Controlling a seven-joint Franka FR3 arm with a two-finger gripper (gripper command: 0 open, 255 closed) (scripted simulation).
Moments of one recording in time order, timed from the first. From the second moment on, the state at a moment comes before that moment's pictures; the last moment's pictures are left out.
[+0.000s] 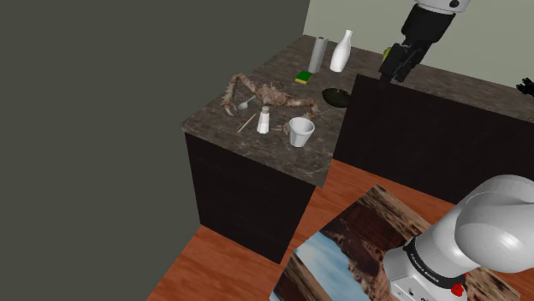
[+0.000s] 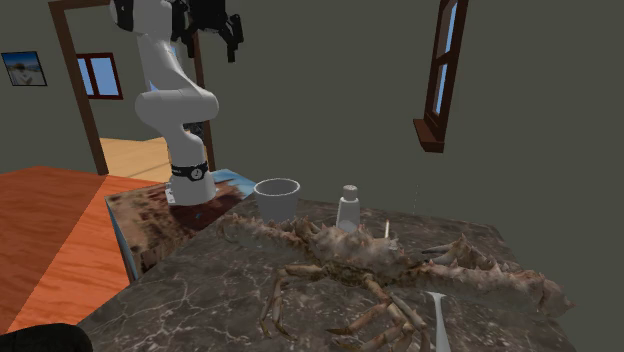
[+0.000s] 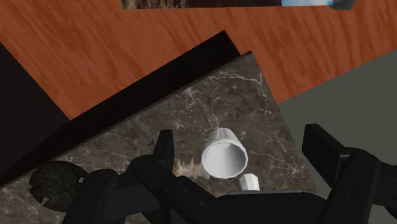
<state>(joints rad) 0.00 -0.74 0.00 -2.27 -0.05 1.58 -0.03</state>
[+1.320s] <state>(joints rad) 0.03 -0.23 0.04 -2.26 -0.03 2.17 0.02</state>
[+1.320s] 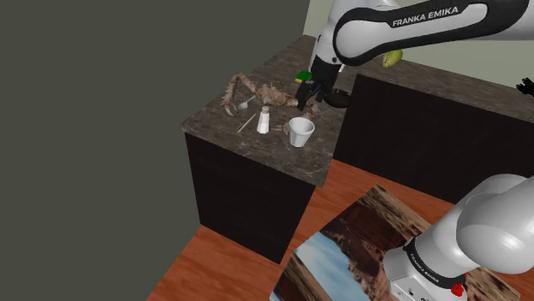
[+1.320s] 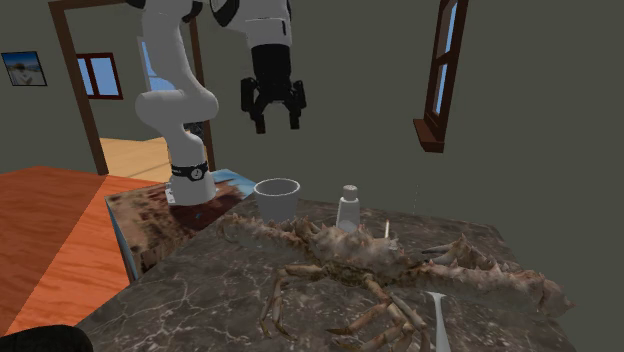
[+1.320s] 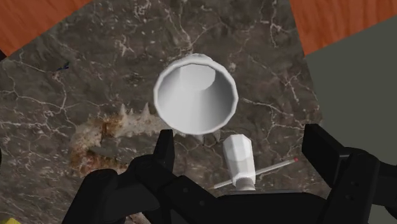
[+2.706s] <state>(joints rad) 0.06 0.32 0.06 -1.94 -0.07 2.47 0.06</state>
